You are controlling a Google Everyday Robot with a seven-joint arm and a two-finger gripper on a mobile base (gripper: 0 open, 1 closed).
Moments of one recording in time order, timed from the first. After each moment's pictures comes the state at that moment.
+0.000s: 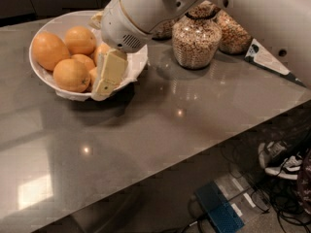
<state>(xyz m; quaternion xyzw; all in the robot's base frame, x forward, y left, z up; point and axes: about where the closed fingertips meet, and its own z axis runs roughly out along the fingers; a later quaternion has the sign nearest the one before) 0.523 0.125 0.971 -0.73 0.55 0.18 0.36</state>
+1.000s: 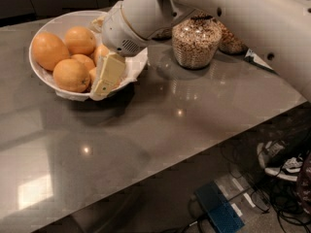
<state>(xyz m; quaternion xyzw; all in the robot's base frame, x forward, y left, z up) 0.539 0.133 0.957 -0.72 0.55 0.20 0.37</state>
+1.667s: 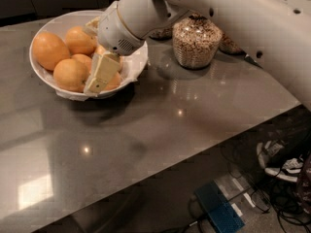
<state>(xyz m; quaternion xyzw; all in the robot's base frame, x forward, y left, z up) 0.548 0.145 0.954 -0.72 0.54 0.21 0.38</state>
